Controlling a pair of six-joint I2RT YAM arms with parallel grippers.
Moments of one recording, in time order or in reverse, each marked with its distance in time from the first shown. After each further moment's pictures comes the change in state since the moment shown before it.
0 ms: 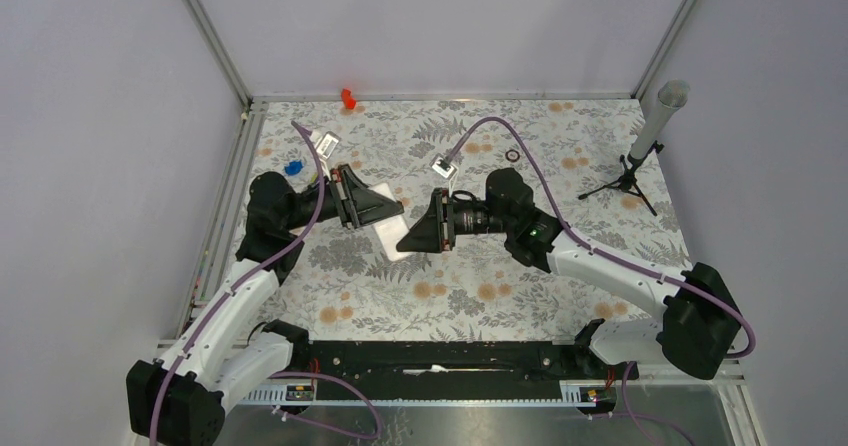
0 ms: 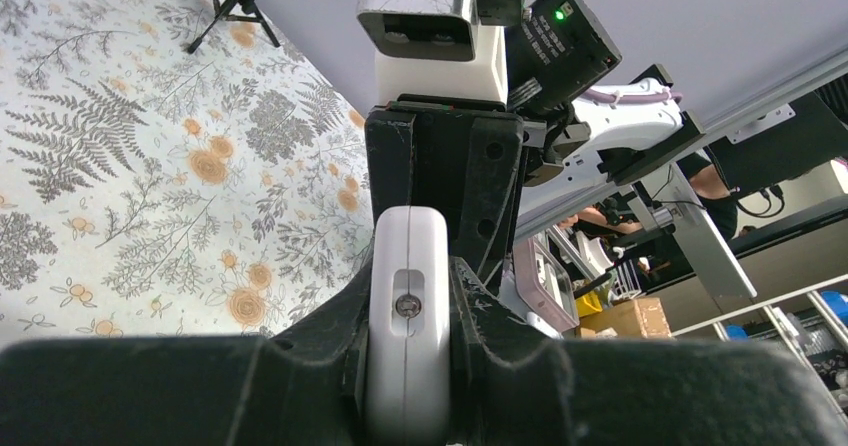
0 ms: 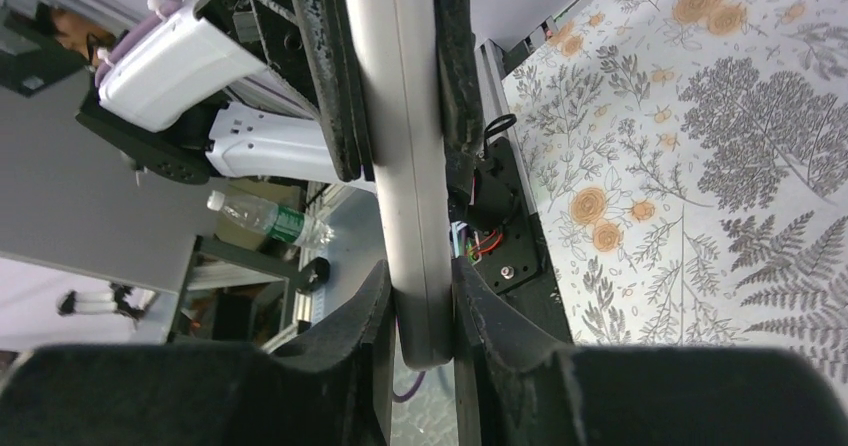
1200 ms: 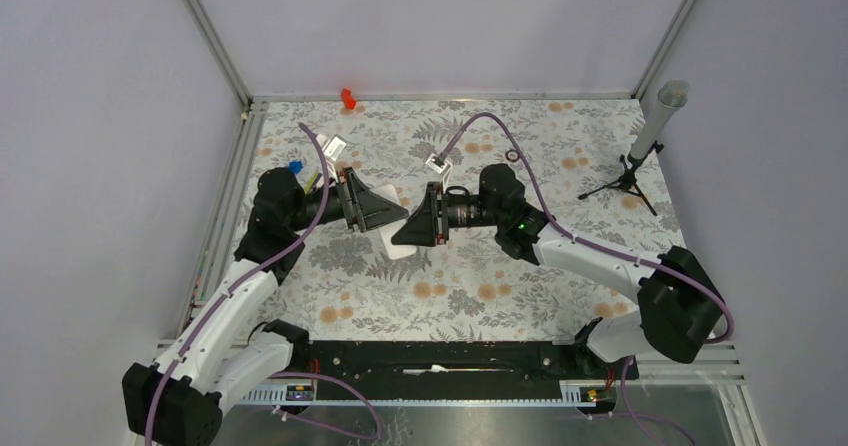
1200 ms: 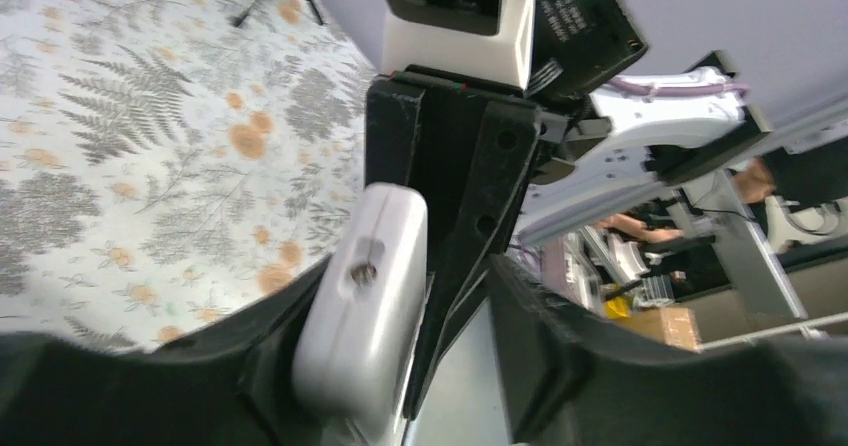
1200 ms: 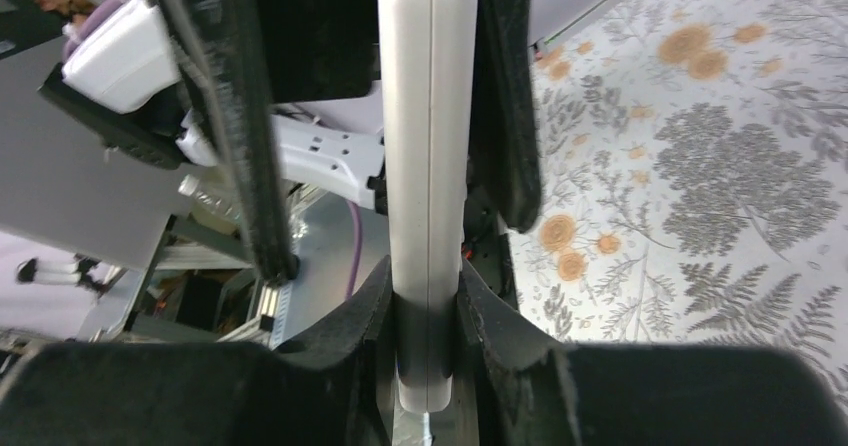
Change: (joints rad) left arm -0.025 0.004 0.031 -0.174 -0.060 0.109; right arm -0.026 0.107 -0.005 0.165 -0.093 -0.036
